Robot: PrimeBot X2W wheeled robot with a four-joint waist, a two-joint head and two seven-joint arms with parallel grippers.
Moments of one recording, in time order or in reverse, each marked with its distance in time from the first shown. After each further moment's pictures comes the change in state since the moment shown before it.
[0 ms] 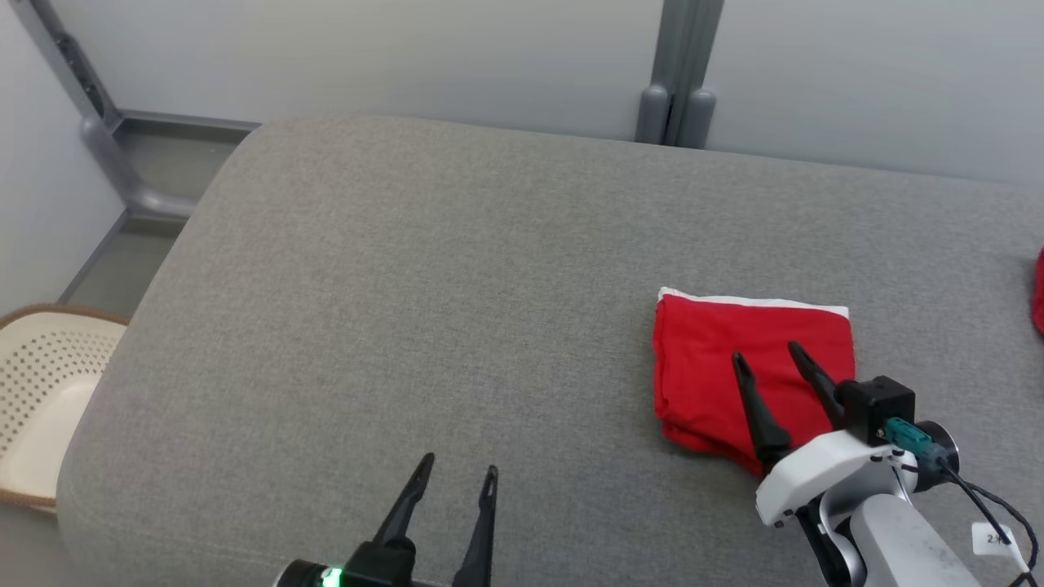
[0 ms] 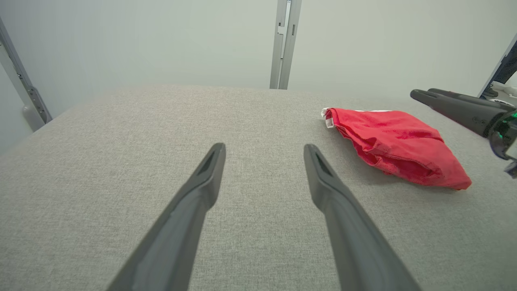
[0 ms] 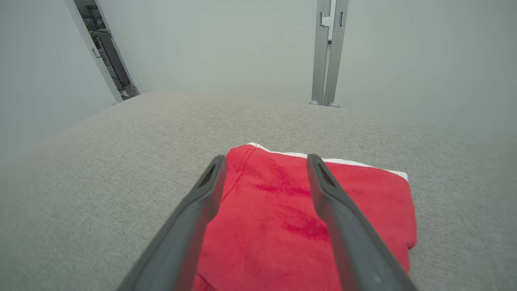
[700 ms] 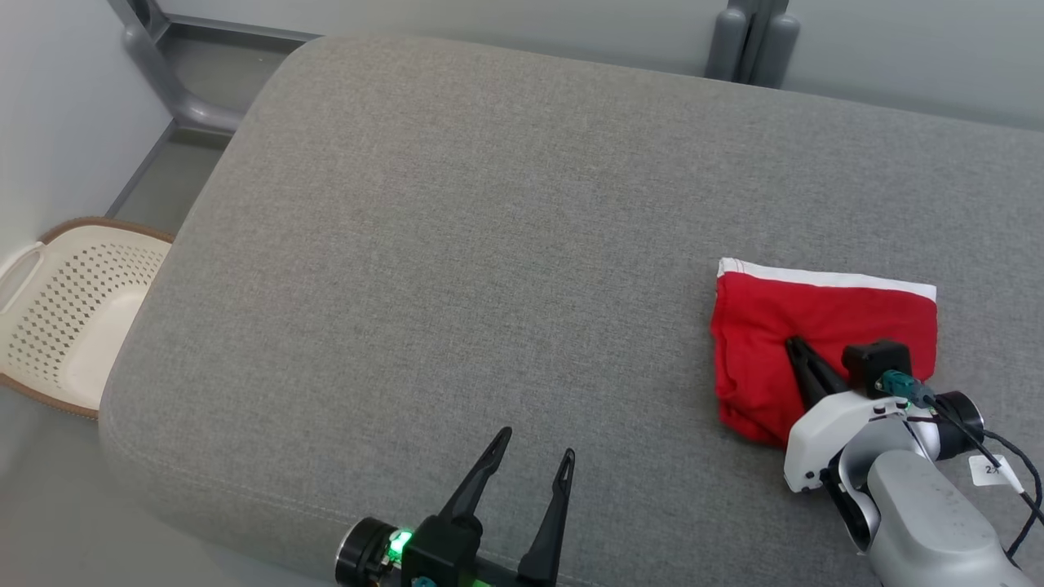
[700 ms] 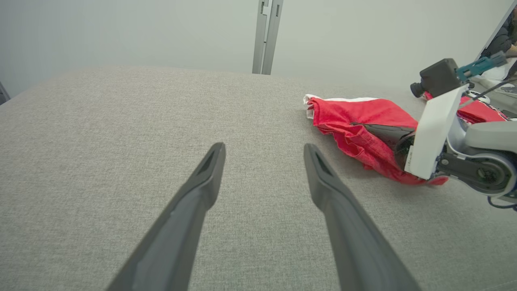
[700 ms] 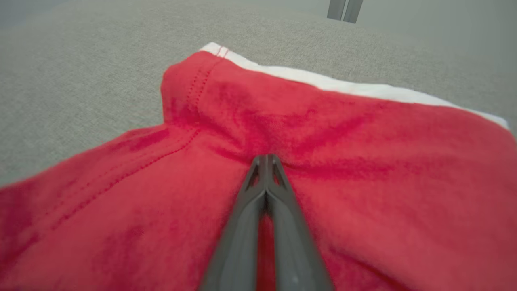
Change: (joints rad) left arm -0.092 -0.002 -0.142 -0.003 -0.054 -0.013 0.000; right arm -0.208 -0.060 0.043 0.357 -0.033 0.000 0.000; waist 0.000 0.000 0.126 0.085
